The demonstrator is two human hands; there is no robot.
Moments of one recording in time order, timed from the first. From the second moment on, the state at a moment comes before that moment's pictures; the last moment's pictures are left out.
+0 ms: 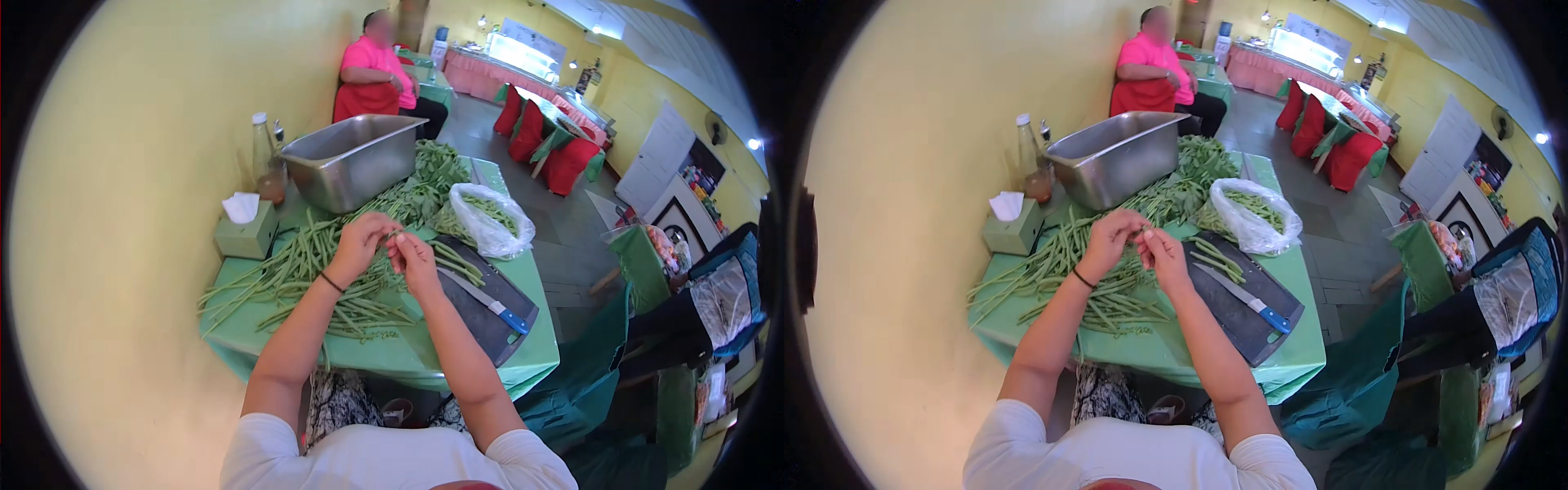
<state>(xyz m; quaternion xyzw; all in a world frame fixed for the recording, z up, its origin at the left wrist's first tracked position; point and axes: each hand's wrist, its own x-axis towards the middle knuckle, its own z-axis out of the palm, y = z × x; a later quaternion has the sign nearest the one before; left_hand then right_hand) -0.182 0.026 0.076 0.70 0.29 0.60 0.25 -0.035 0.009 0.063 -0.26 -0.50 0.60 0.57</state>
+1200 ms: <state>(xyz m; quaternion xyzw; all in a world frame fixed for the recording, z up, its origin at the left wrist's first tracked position) -0.215 0.041 0.096 0.68 0.42 0.53 -0.29 -0.030 0.018 0.052 -0.39 -0.73 0.18 0.54</state>
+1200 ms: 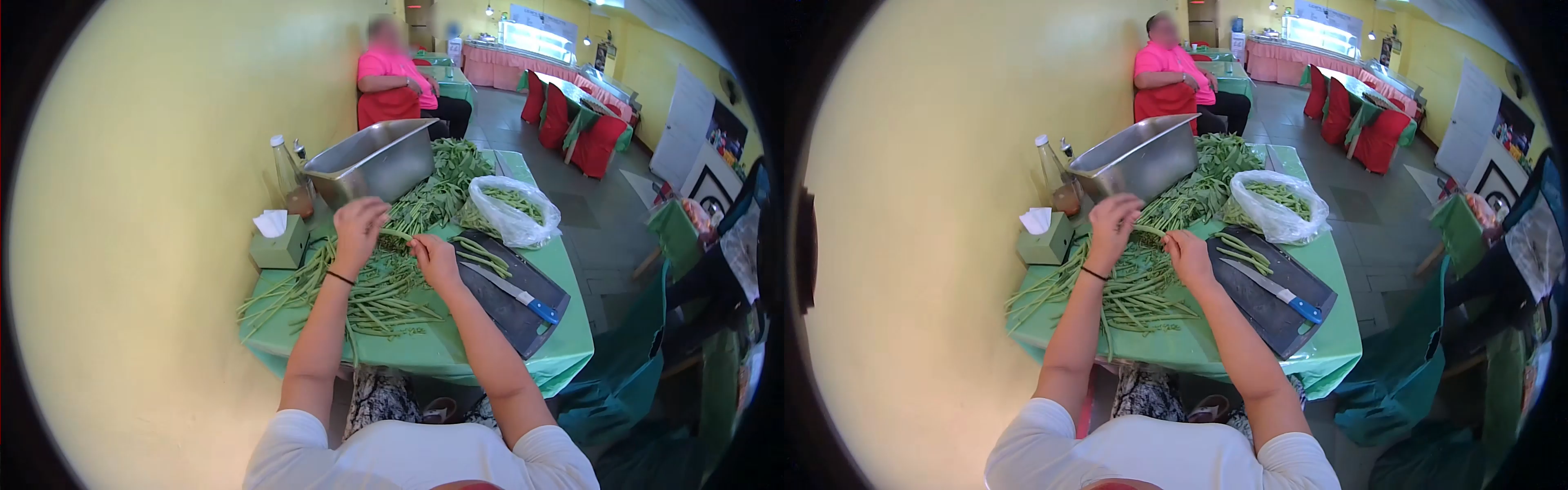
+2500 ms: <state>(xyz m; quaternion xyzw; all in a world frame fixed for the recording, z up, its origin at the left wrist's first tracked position) -0.057 0.027 0.203 0.83 0.27 0.49 -0.05 -0.024 0.036 0.014 -0.60 -0.73 0.13 0.30</state>
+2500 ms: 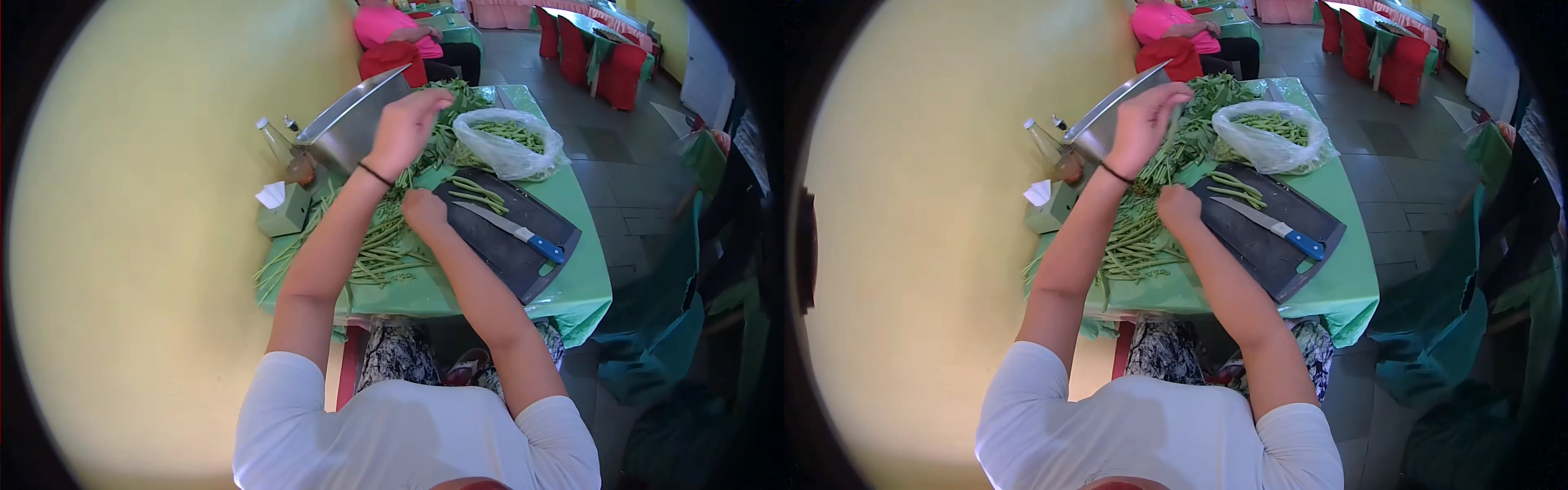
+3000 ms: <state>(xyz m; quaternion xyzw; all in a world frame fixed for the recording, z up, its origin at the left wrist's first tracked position) 0.058 0.065 0.085 0.98 0.18 0.06 0.10 -0.029 0.032 0.013 -0.54 -0.78 0.17 0.27</state>
